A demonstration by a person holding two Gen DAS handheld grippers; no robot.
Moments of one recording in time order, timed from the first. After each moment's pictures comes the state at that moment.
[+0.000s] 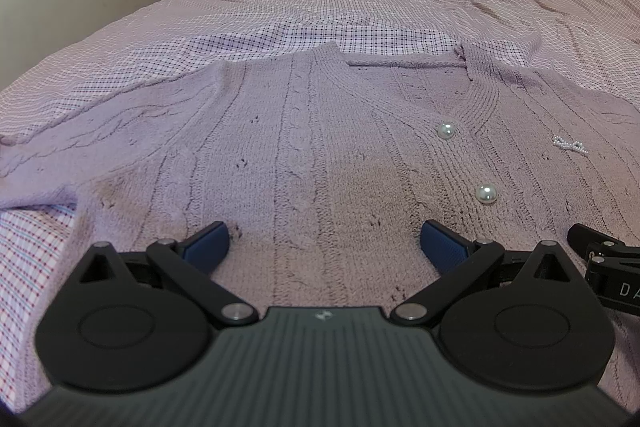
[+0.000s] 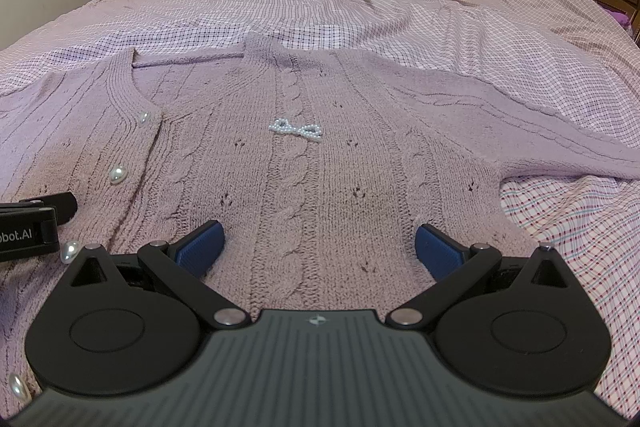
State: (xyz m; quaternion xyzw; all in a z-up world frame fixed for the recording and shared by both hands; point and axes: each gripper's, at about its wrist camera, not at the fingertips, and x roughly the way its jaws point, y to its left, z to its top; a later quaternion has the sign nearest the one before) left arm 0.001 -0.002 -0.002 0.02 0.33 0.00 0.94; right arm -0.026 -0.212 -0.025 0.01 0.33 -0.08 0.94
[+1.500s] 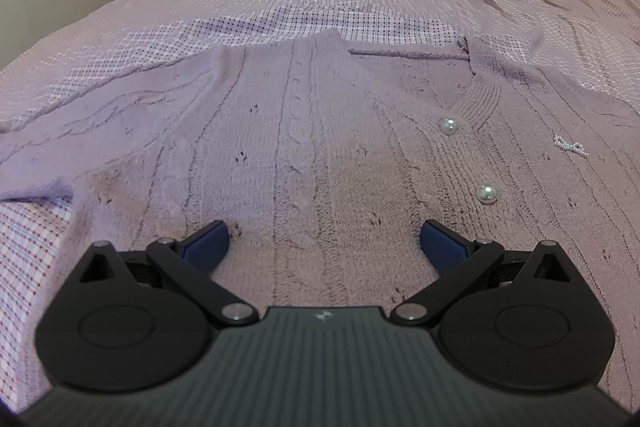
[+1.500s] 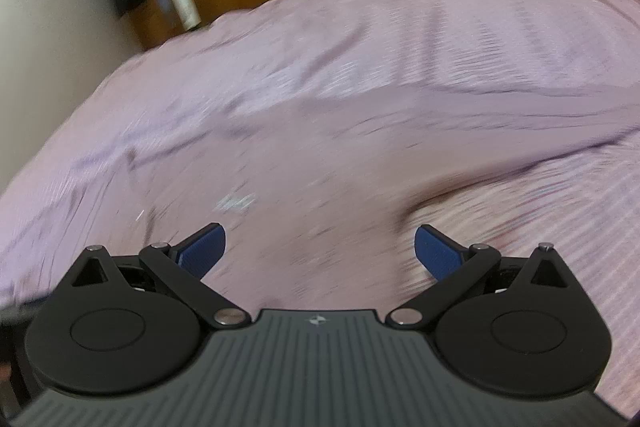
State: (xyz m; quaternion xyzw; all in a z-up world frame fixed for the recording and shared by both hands) left arm 0.010 0.004 0.000 0.00 0.36 -0.01 0.93; right arm -0.042 -0.351 0.028 0.19 0.30 -0.07 0.93
